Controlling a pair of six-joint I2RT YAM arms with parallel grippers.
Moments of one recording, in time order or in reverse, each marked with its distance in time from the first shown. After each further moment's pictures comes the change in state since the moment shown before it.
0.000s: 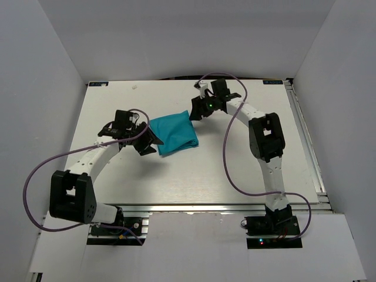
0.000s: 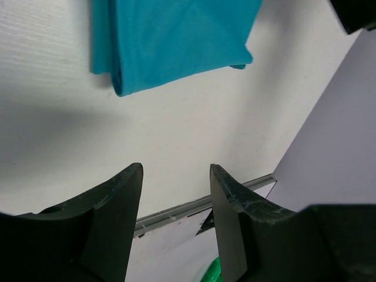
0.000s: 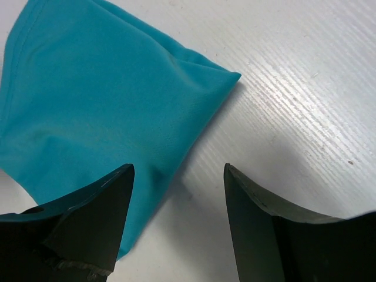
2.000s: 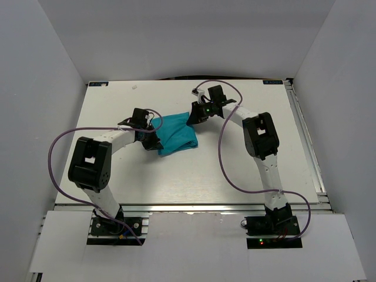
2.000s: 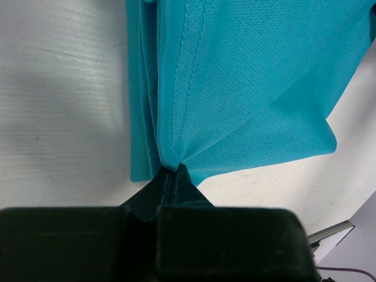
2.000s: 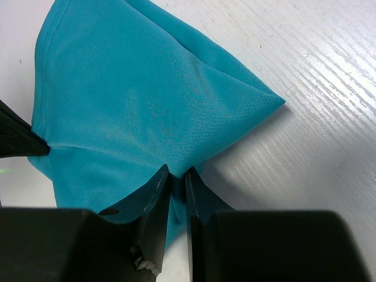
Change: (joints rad) left arm -0.077 0.360 0.087 0.142 -0.183 0.145; right arm 0.002 0.103 -0.008 0.123 -0.177 0.169
